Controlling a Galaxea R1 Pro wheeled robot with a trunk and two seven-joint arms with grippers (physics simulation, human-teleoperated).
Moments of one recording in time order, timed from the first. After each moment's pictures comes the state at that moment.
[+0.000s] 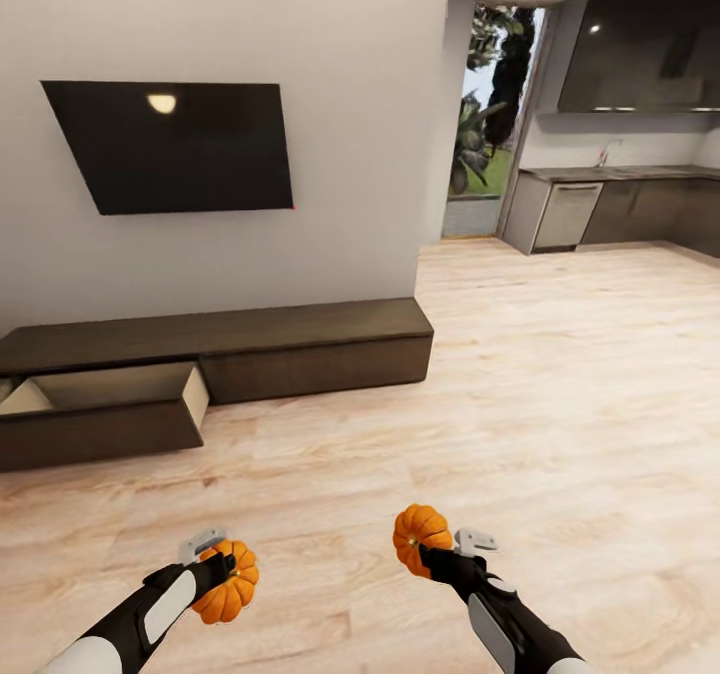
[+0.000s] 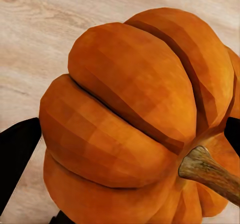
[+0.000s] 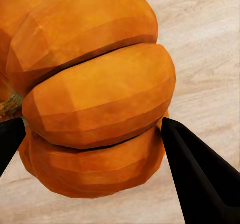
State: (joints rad) left arm -0.55 0.16 -0.34 -0.42 0.84 0.23 0.21; right arm -0.50 0.02 0.25 -0.46 -0.42 0.03 -0.03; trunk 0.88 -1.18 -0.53
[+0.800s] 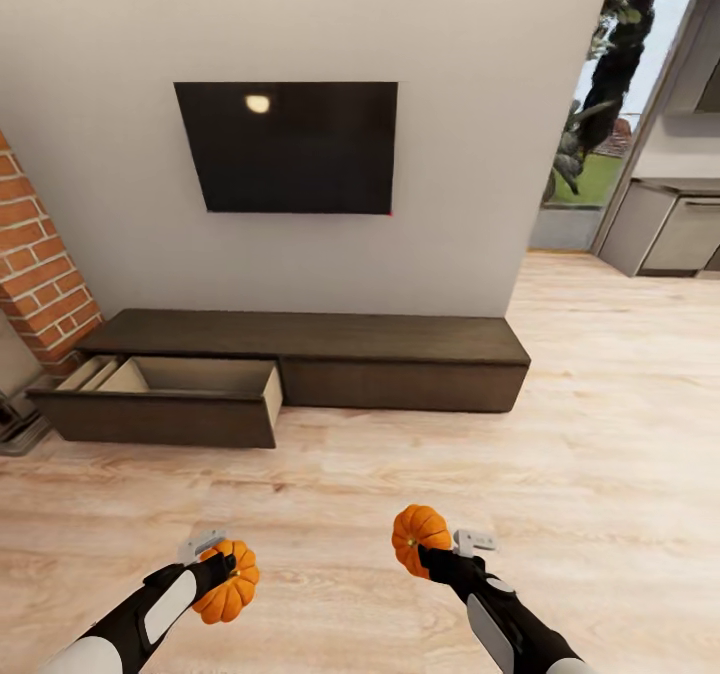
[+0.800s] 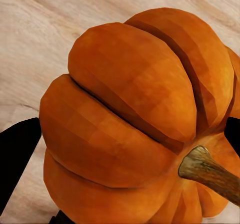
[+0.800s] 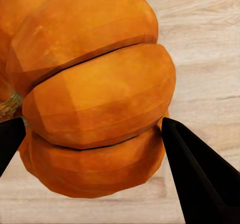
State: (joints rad) left arm -0.55 0.16 -0.34 -0.42 0.84 0.23 0.21; right arm -0.50 0.02 0.25 -0.46 -0.42 0.03 -0.03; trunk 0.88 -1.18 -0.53
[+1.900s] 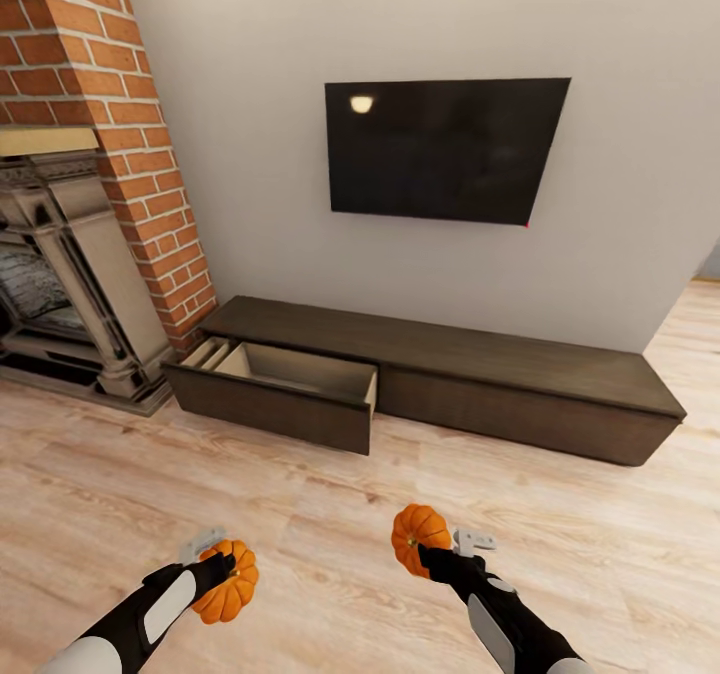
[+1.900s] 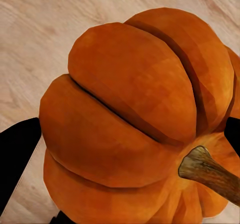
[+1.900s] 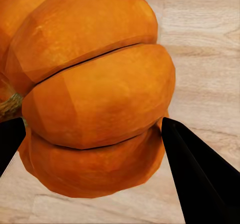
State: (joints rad) left arm -0.55 0.16 -0.34 -0.42 0.84 0.23 0.21; right arm -0.50 0.02 0.25 -0.46 -0.42 0.03 -0.02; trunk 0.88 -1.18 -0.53
